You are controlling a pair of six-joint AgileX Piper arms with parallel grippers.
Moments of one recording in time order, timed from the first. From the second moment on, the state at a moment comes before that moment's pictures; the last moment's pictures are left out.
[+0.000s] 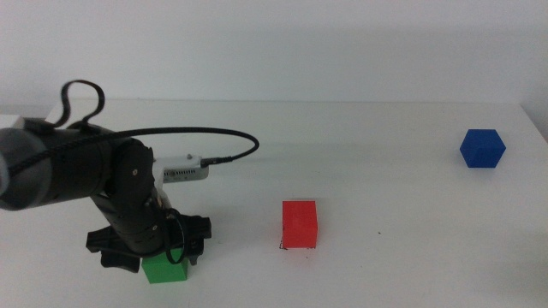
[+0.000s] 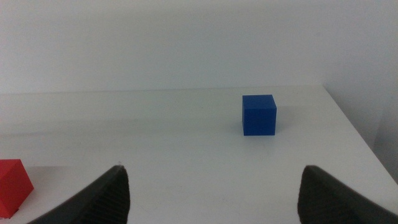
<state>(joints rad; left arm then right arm) -0.41 1.67 -0.91 0.01 0.75 -0.52 0.06 0.00 0.00 0.01 0.22 0.04</state>
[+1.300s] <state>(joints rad) -0.74 2.02 -1.68 0.03 1.08 -0.65 0.06 0.00 0.00 0.01 0.22 0.04</state>
